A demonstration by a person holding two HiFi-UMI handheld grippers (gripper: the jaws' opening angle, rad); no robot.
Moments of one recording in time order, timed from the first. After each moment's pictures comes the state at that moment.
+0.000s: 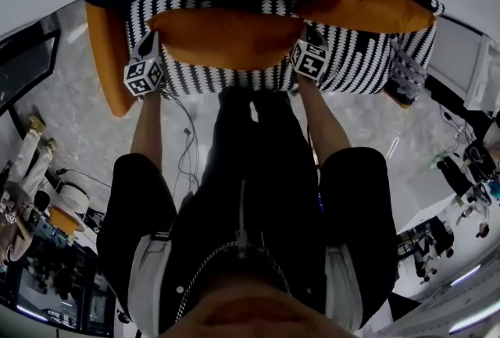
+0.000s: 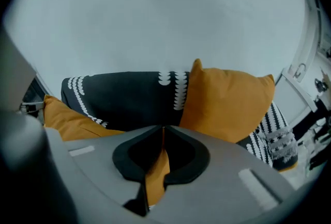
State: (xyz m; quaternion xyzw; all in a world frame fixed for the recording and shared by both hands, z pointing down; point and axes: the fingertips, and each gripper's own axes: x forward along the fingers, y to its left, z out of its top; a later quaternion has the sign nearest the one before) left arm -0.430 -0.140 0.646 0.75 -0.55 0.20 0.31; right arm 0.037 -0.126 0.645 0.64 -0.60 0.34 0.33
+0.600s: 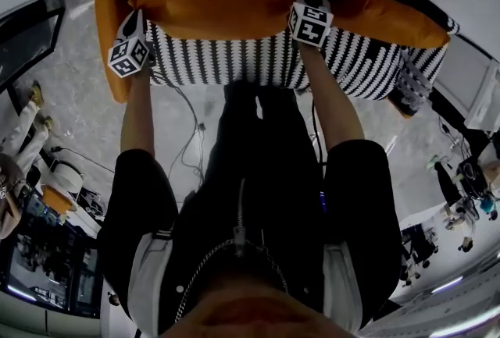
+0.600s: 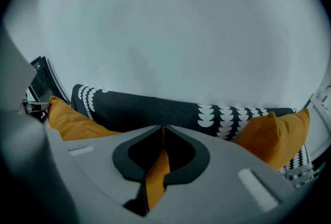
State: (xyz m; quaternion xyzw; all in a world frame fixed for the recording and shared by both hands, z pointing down) left arm -0.513 -0.189 0.638 0.71 -0.62 0.16 0.30; right arm -0.053 -0.258 0.627 0.59 -0.69 0.28 0.32
